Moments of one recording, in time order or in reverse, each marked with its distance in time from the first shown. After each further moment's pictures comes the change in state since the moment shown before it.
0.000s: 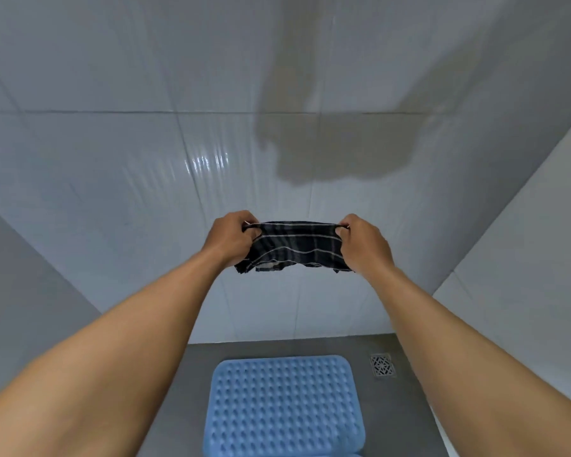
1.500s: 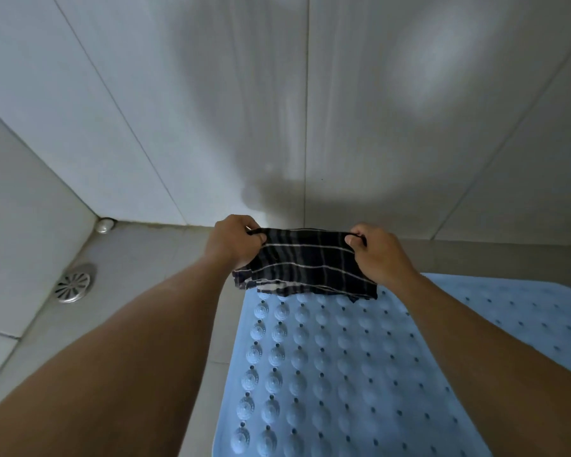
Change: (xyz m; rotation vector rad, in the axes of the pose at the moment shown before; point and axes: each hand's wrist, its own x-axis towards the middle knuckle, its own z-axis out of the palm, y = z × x) left_hand 0.084 -0.791 0.482 0.093 0.038 -0.326; right_hand 0.016 0.261 0.909 0.215 -0.303 -0.149
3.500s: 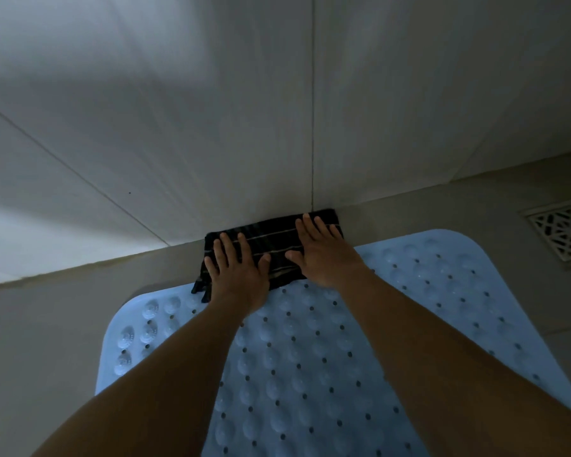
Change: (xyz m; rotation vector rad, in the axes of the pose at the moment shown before) left_hand -0.005 0.118 0.252 0.589 -0.288 0.139; right_hand 0.025 0.189 -0.040 -0.431 -0.346 0.088
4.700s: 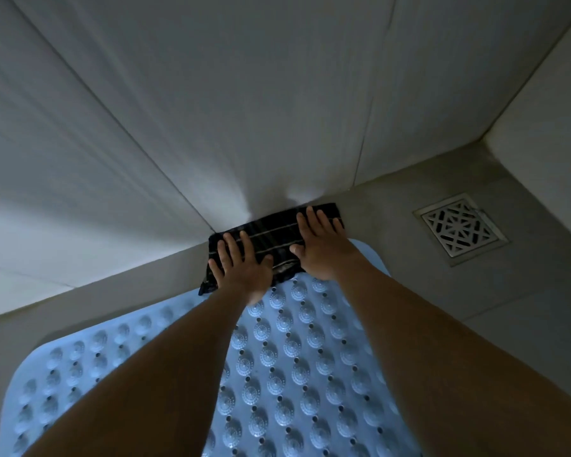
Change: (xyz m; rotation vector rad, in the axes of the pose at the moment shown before) left_hand 0.008 0.188 0.013 -0.041 -0.186 0.009; right_hand -0.042 0.172 -0.034 0.069 -0.020 0.153
